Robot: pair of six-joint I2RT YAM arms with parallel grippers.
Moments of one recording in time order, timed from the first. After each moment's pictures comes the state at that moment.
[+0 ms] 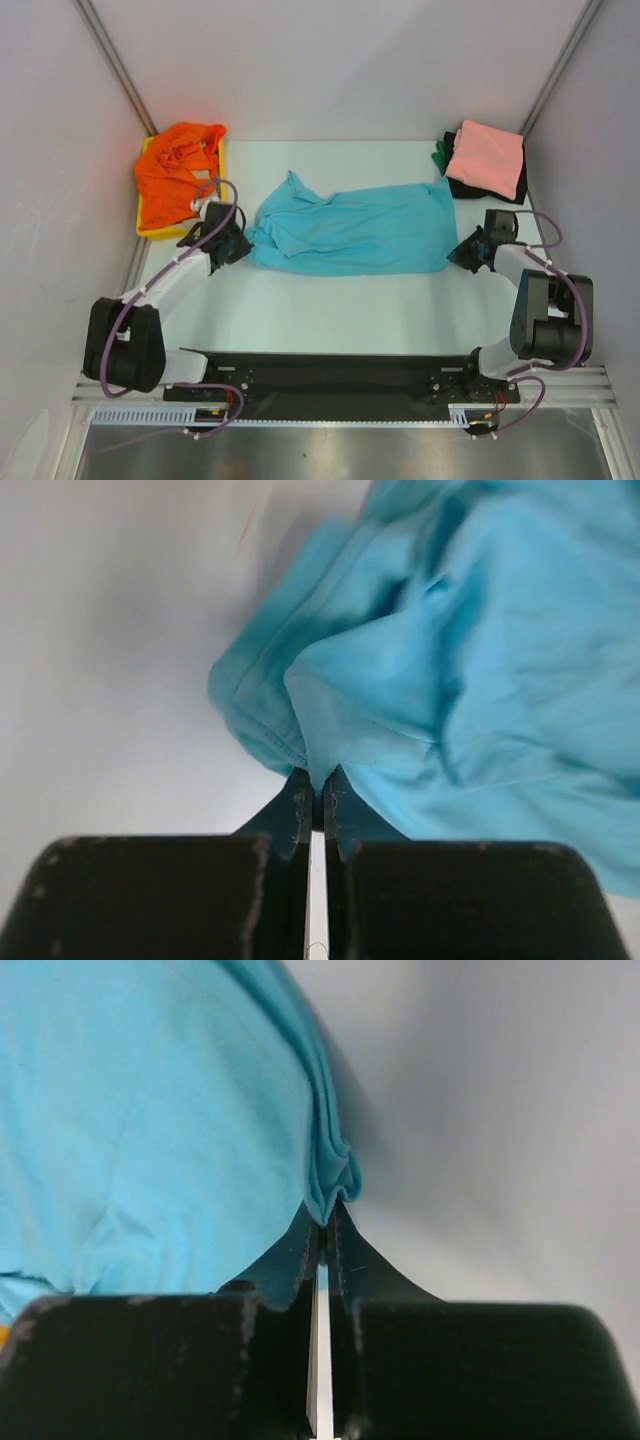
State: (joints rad) left arm -0.22 1.34 0.73 -0.32 -0.14 -0.73; right arm -0.15 1.50 0.70 -0.16 -0.16 0.74
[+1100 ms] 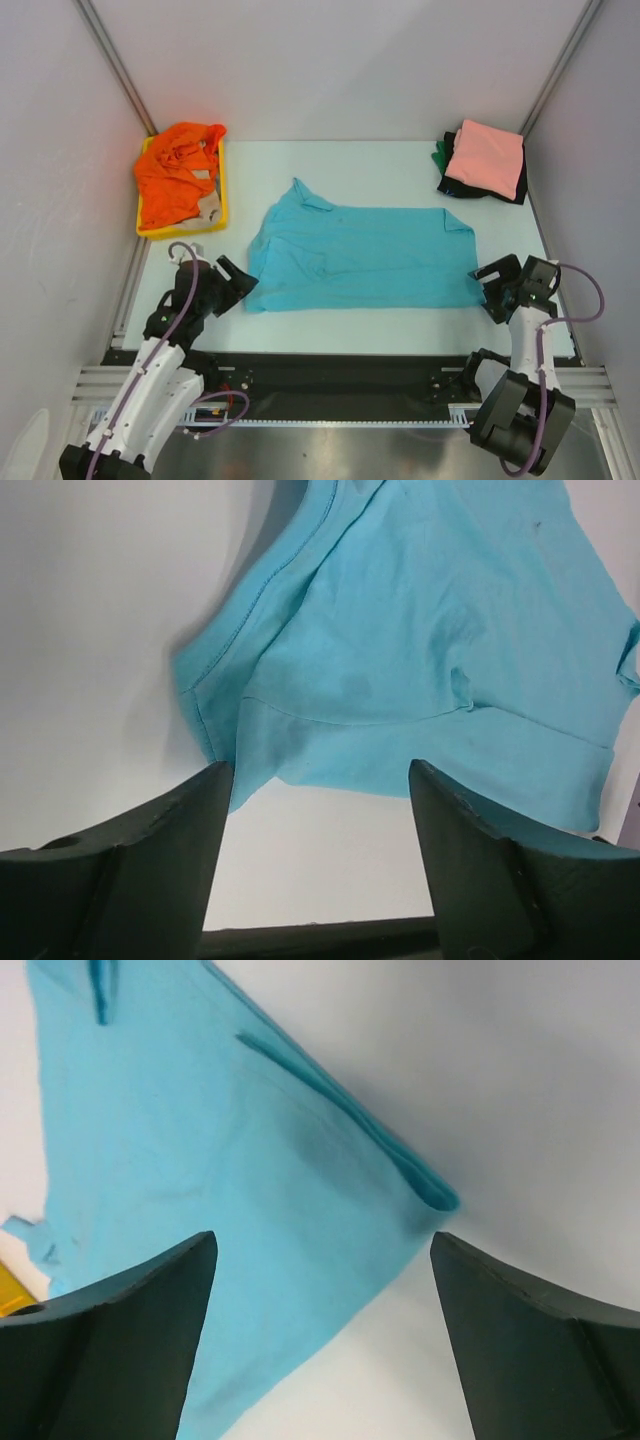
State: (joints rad) left arm -0.22 0.58 0.41 -0.55 0.03 -0.86; right arm -0.46 0.90 0.44 -0.44 -0.22 0.75
